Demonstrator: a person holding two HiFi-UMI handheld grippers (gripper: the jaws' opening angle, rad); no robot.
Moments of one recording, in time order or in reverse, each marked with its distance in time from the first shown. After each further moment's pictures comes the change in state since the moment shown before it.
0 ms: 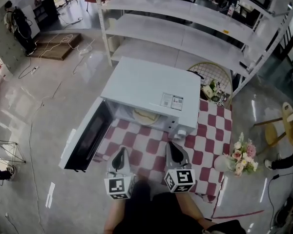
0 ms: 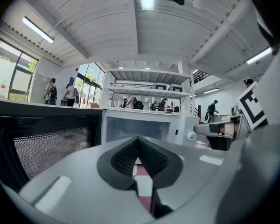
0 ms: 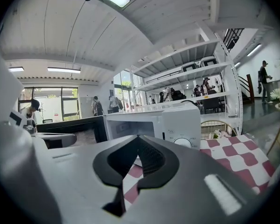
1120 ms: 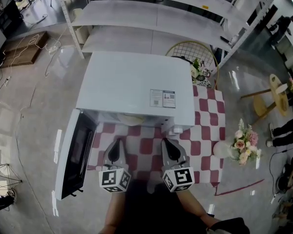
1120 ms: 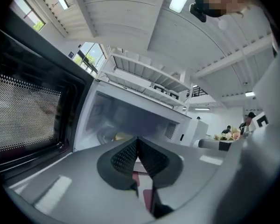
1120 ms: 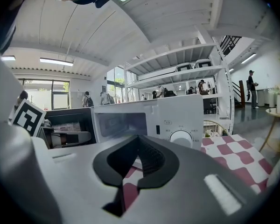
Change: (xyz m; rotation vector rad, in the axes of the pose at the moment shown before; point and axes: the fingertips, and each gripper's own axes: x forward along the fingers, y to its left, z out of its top) left arm 0.099 0.010 -0.034 -0.264 0.041 -0.195; right arm 0.036 -0.017 -0.022 -0.024 0.013 -0.117
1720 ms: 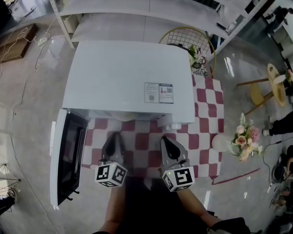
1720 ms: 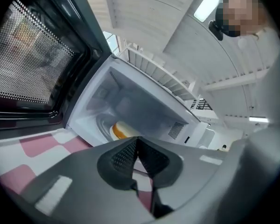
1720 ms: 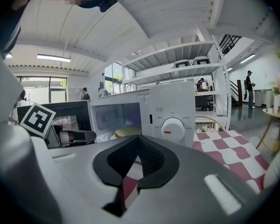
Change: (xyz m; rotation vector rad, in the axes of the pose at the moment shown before) left arm 0.028 0.011 -0.032 -0.231 0.012 -0.019; right arm 0.000 -0.014 -0.022 -0.010 0.037 -0.029
